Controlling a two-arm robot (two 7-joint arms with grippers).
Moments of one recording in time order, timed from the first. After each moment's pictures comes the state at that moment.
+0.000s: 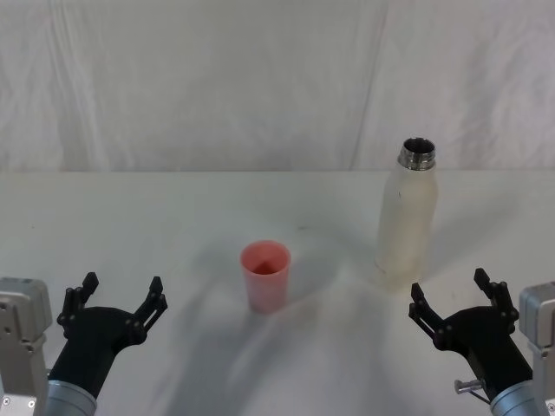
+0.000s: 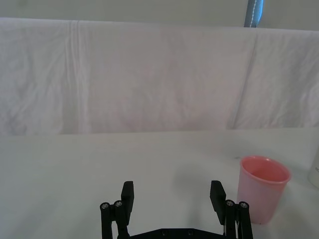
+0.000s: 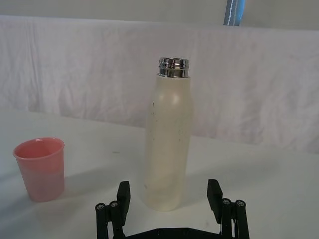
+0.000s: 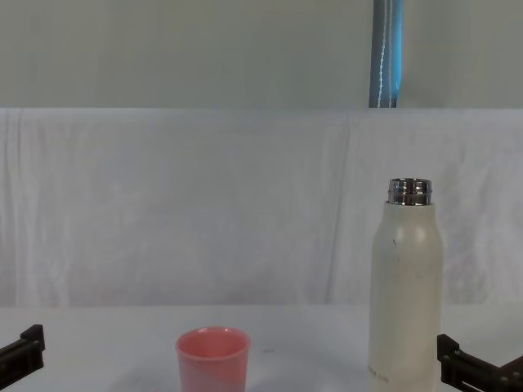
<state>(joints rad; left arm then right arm) 0.27 0.24 0.04 -1.85 -0.25 -0.02 -0.02 -0.17 0.19 -0.26 -1.77 0.07 -0.06 -0.03</state>
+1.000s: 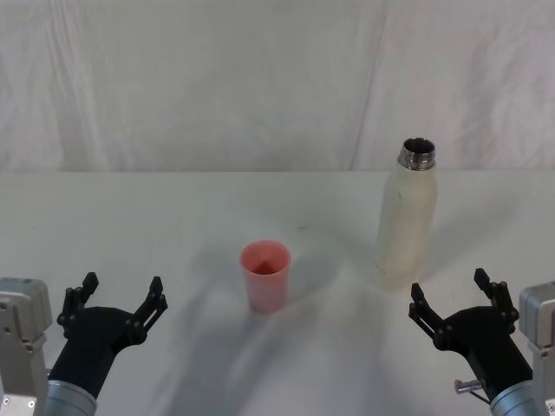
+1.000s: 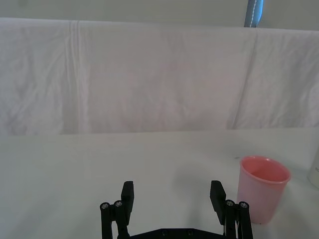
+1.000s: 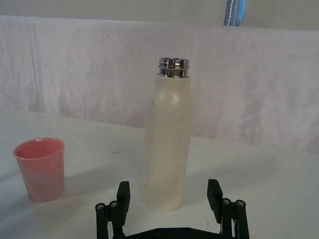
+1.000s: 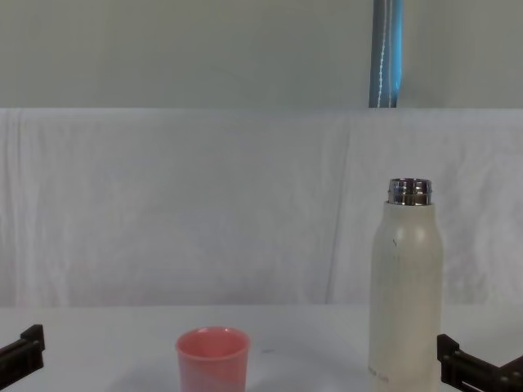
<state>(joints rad) 0.27 0.24 0.04 -1.85 -0.25 -0.02 -0.02 -0.17 0.19 -0.26 -1.77 0.07 -0.06 -0.03</state>
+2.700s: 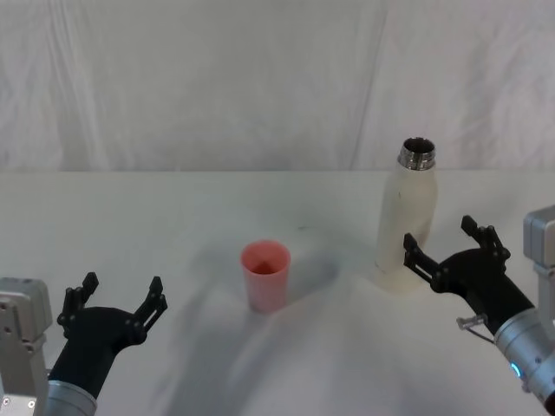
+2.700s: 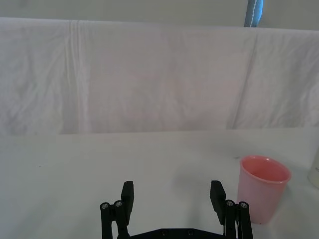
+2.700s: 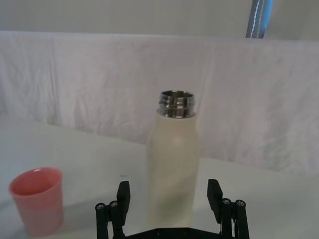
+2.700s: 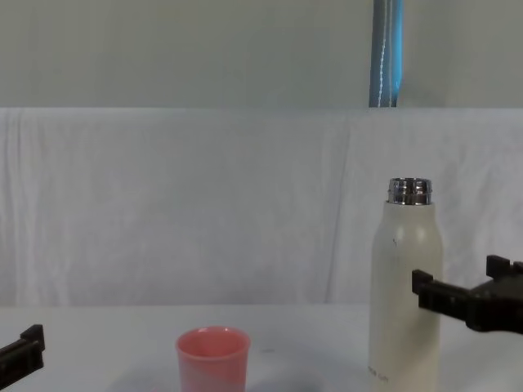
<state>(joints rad) 0.27 0.24 0.04 -1.85 -0.25 -0.02 -0.02 0.01 0.17 -0.19 -1.70 0.12 0.05 0.18</state>
